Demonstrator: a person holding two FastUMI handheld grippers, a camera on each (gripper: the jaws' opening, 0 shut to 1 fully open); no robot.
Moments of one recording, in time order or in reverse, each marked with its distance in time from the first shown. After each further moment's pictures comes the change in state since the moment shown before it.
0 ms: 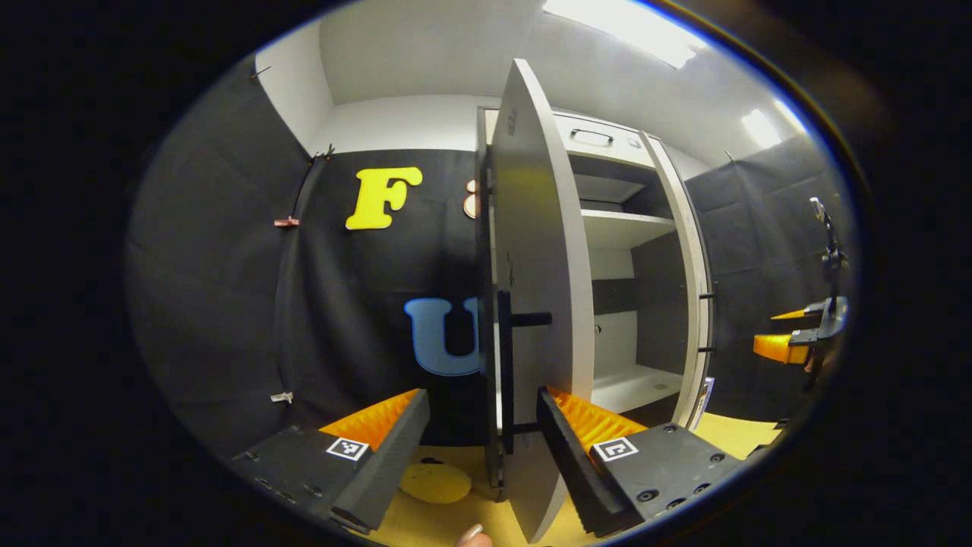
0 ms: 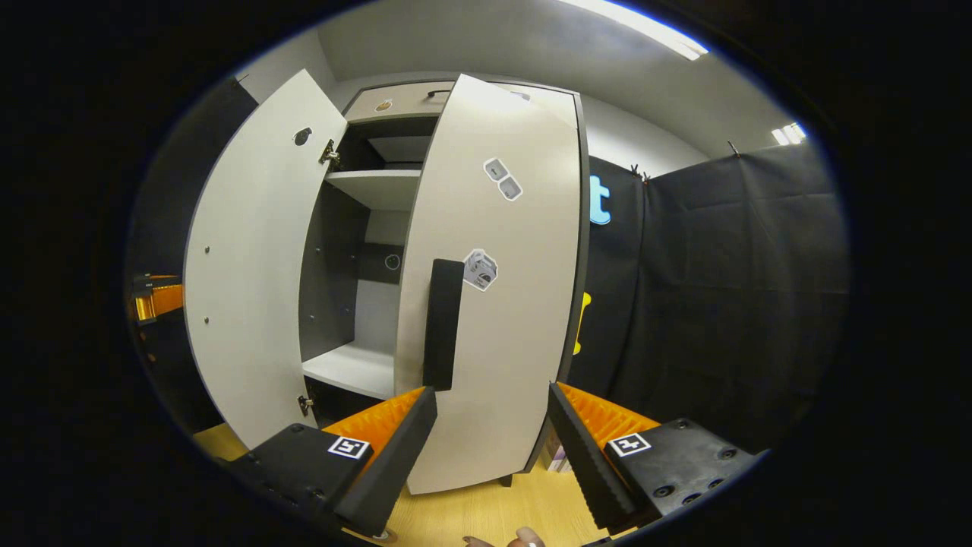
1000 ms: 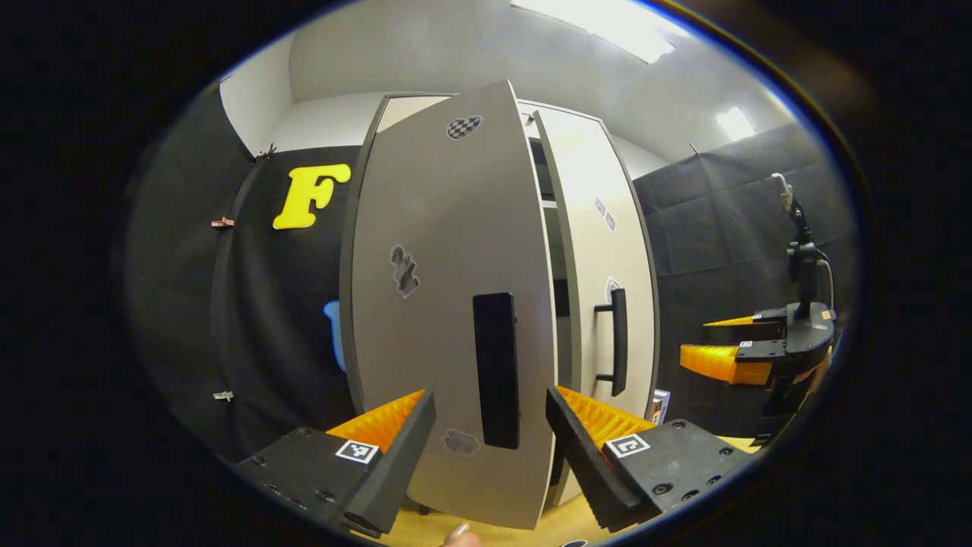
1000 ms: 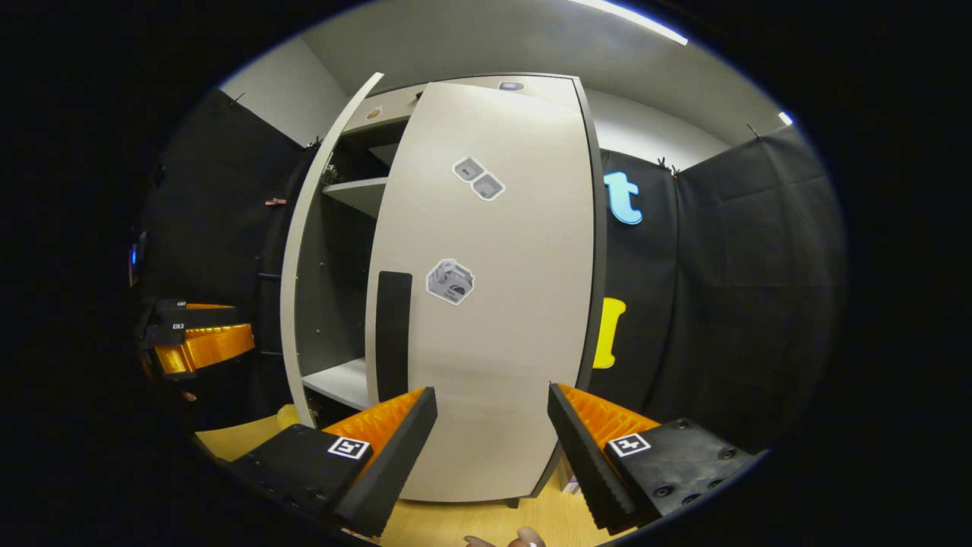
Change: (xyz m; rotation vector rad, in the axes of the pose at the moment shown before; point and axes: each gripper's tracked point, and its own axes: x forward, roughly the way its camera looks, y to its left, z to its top) left arm 0.054 -0.163 0.001 -0.024 0.009 -0.146; right arm 0.056 -0.032 0.002 0.054 -0.023 0.164
